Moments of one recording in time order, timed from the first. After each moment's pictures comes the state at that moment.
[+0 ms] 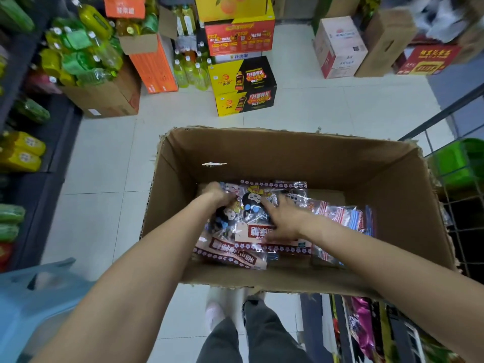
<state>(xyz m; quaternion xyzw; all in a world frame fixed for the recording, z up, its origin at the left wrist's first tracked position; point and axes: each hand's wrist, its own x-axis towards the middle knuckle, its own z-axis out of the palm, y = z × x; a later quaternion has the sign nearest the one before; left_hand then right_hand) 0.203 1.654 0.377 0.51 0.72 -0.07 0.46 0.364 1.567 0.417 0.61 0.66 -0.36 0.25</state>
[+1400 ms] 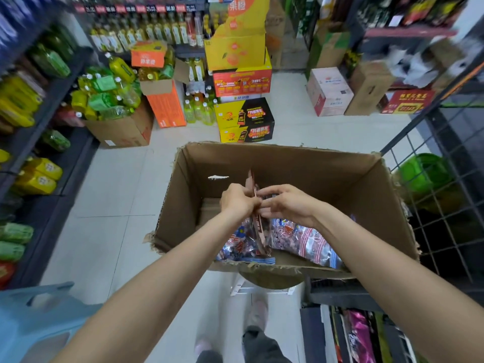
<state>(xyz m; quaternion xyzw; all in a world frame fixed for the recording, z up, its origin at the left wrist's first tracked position) 0.235 1.589 0.471 0.57 0.68 0.13 0.44 0.367 1.557 0.495 0.58 0.31 -0.70 -0.27</state>
